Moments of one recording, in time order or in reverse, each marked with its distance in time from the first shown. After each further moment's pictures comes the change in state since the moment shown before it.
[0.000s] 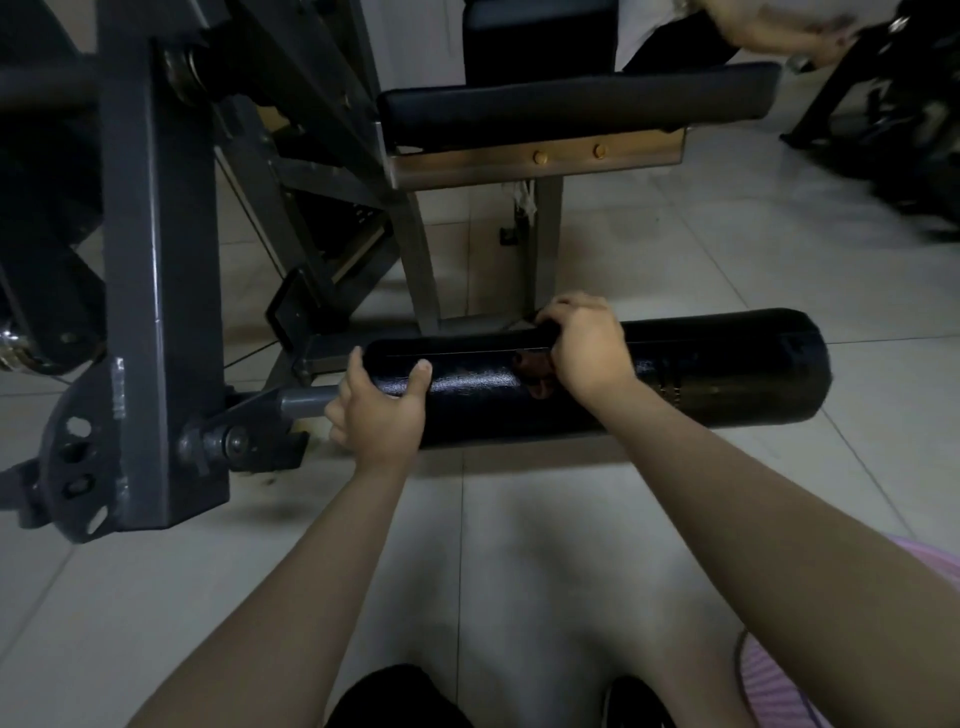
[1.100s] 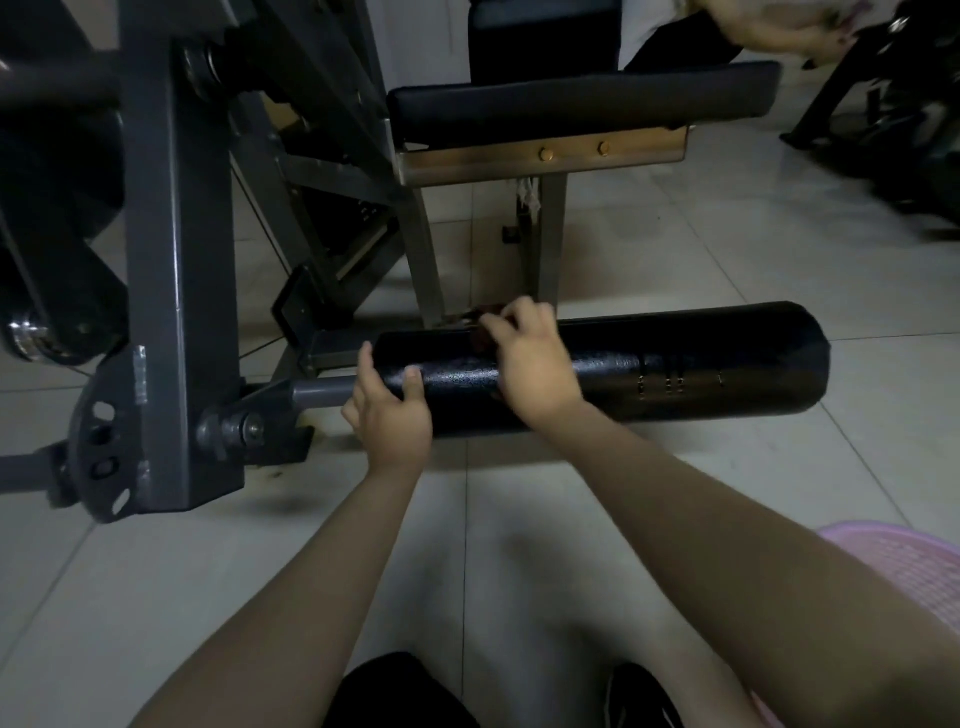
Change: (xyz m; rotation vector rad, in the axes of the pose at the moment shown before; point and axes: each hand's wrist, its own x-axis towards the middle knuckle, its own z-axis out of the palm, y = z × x) left_hand -0.006 -0.020 0.004 -0.181 -0.004 0.038; right_hand -0.030 -0.053 0.030 -0.053 0.027 -0.216
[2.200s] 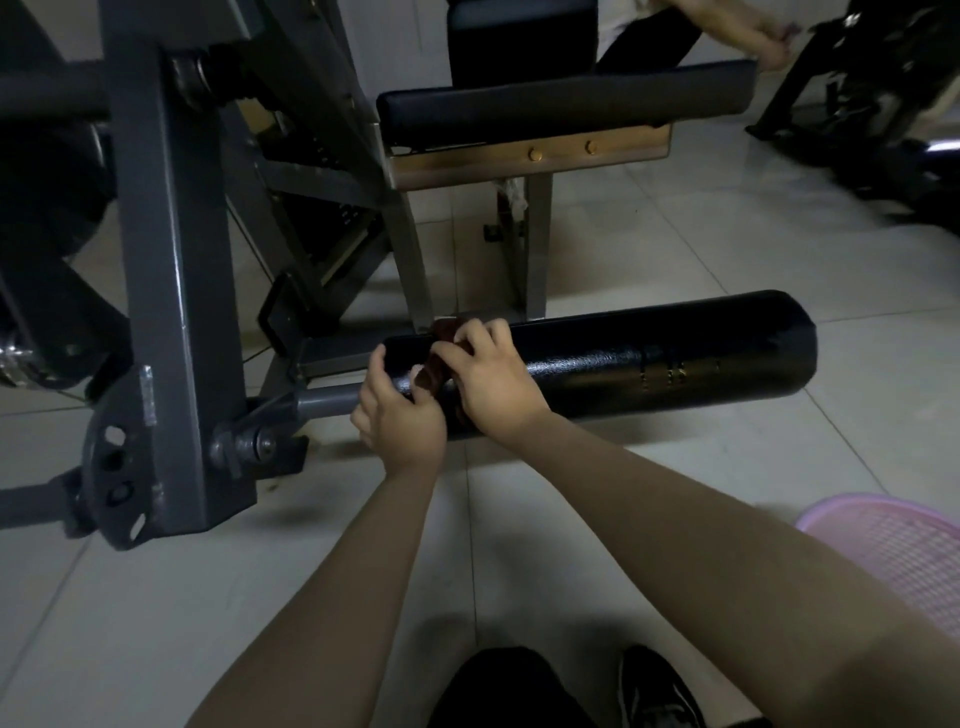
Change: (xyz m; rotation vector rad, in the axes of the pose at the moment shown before) left_hand 0.002 0.002 0.003 0.105 0.039 0.024; right_hand -0.006 -0.037 0.031 0.036 0.008 -0.130
